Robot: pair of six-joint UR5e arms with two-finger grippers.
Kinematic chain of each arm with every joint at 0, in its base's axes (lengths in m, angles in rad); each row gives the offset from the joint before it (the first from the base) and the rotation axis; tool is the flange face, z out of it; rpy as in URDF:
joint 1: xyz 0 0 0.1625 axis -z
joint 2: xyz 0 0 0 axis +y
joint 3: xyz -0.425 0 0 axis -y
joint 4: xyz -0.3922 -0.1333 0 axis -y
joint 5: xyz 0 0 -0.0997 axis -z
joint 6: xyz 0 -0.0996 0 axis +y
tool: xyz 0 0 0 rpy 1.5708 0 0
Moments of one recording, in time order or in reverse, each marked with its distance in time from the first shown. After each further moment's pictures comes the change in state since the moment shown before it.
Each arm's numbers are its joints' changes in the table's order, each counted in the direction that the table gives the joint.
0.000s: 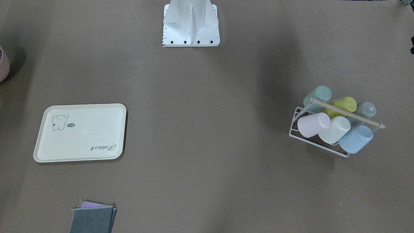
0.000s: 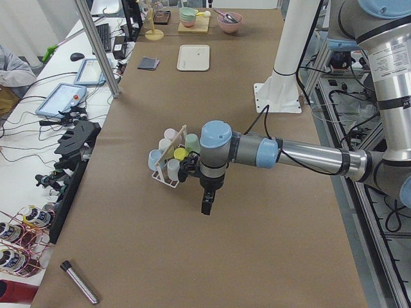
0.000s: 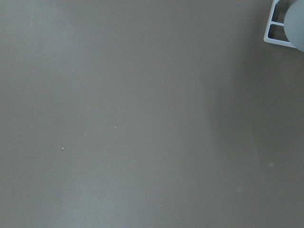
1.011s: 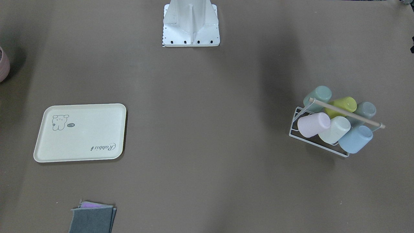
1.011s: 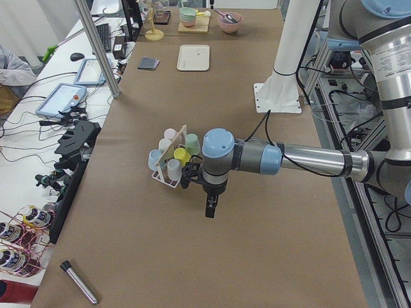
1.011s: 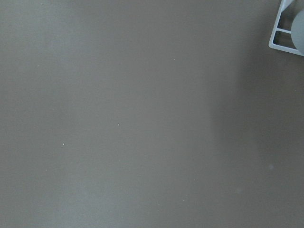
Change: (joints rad) left arm 0.030 -0.019 0.035 -0.021 -0.096 0.018; right arm 0.012 0.019 -0.005 -0.001 0.006 0.020
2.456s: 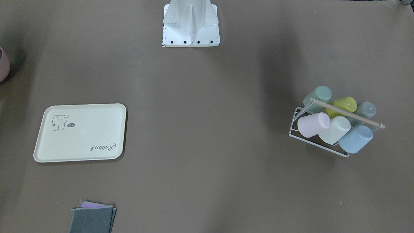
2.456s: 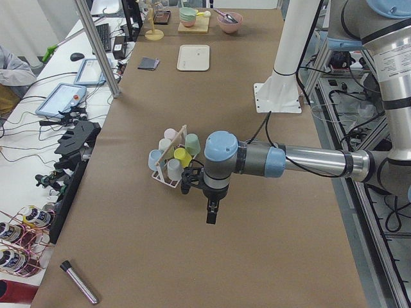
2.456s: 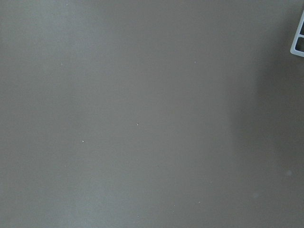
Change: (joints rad) left arm 0.053 -0.004 0.009 -0.001 0.030 0.004; right arm 0.002 0.001 0.043 -0.010 0.002 0.005
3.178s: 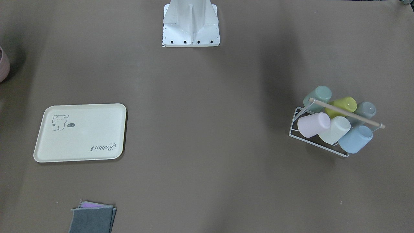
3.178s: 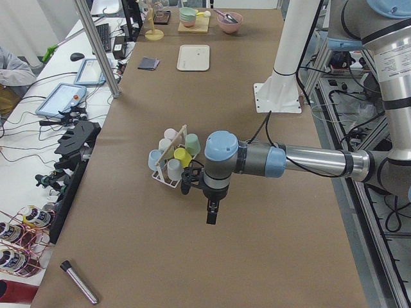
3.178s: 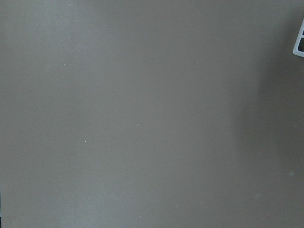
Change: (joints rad) left arm 0.005 0.000 -0.001 0.001 0.005 0.005; right arm 0.002 0.005 -0.007 0.008 -0.008 0.008
